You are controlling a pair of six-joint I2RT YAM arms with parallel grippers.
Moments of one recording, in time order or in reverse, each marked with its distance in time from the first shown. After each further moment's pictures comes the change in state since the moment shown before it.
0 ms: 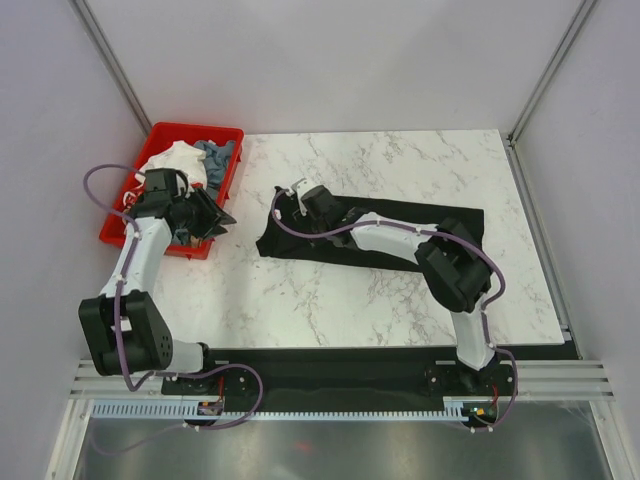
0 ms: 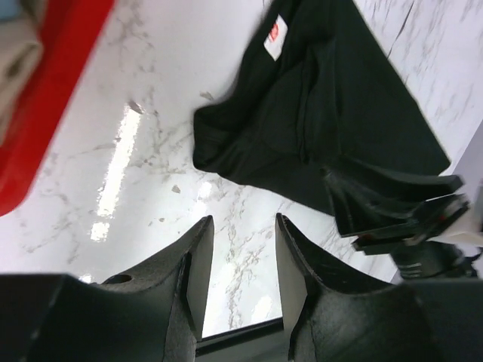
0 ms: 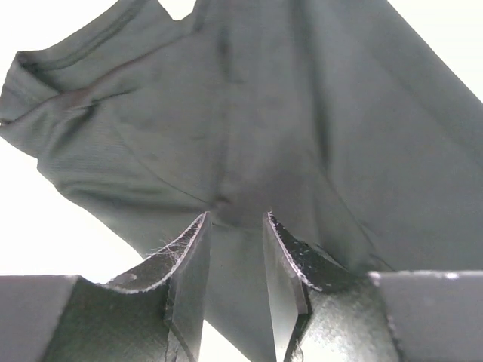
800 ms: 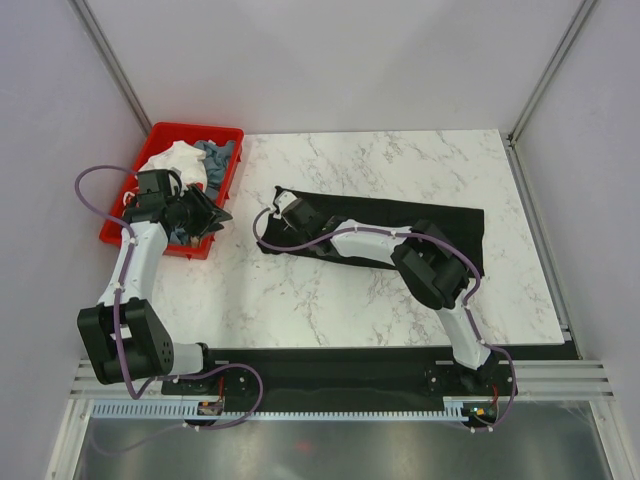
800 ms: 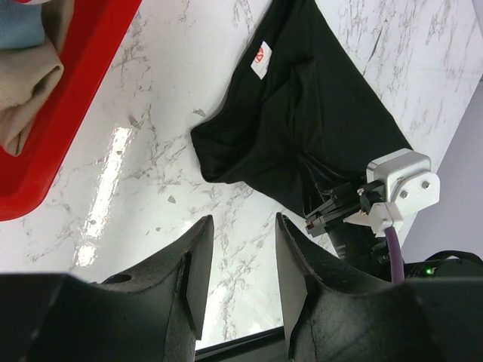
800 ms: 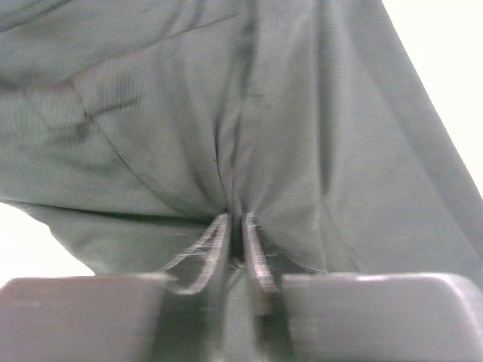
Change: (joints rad) left arm 0.072 -0.065 -0.016 0.037 0.027 -0.007; right arm 0.095 0.161 0.121 -0.030 0.217 -0.206
